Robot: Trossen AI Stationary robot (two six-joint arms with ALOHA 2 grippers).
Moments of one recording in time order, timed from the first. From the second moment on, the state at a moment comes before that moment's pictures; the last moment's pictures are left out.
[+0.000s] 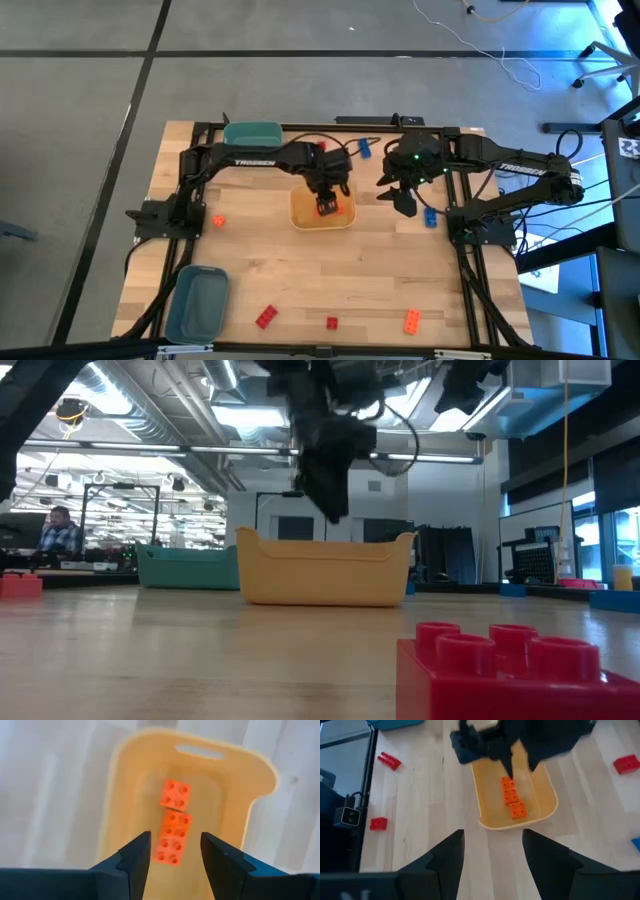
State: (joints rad) left arm 0.18 2.01 1.77 -0.89 0.06 -0.12; right arm -0.15 1.21 1.27 -0.93 -0.20 0.09
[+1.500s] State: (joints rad) left arm 0.18 1.67 1.92 -1.31 -0.29 -0.29; right arm -0.67 1.84 1.44 -0.80 0.04 0.43
